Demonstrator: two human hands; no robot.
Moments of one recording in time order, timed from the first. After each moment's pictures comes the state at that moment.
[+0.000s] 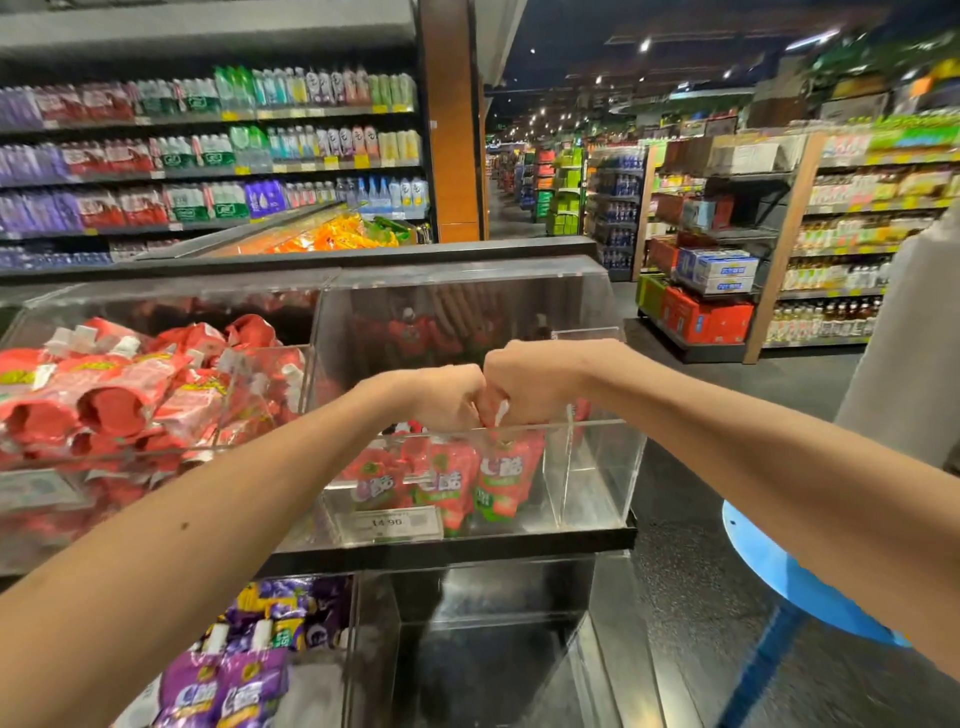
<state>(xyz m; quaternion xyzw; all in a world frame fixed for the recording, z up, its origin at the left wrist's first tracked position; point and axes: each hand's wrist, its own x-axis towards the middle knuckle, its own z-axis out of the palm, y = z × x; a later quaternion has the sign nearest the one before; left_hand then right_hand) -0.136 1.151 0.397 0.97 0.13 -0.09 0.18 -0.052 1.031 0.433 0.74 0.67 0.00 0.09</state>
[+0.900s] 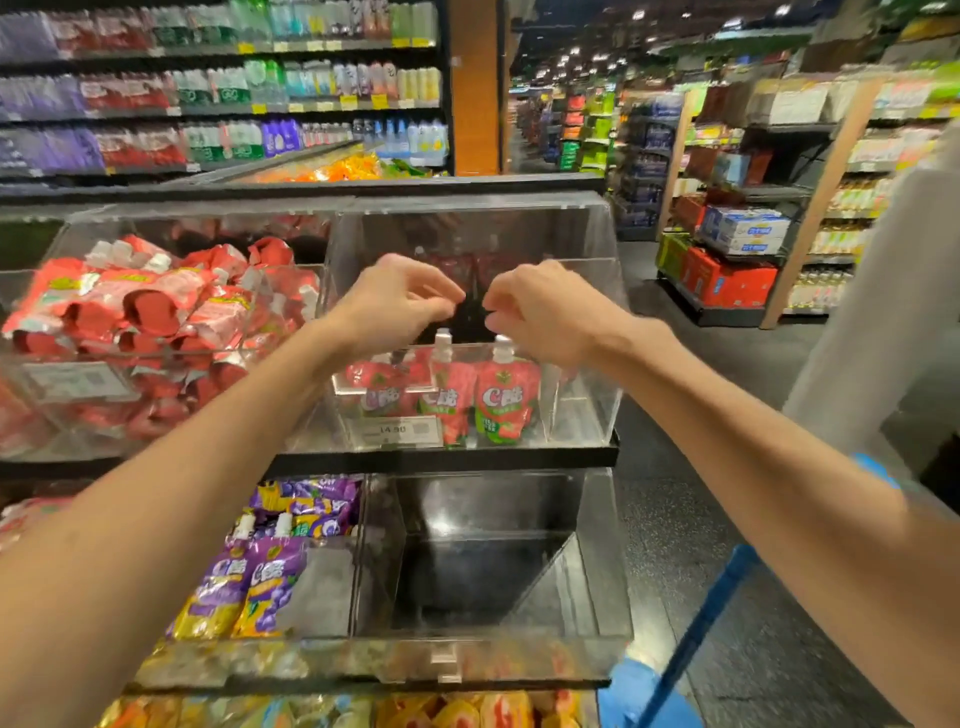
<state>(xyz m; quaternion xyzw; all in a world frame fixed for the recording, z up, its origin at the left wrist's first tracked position) -0.209 1.127 0.403 0.90 0.24 0.24 0.29 -0.070 0.985 0.411 0.75 0.64 0.09 -0.17</state>
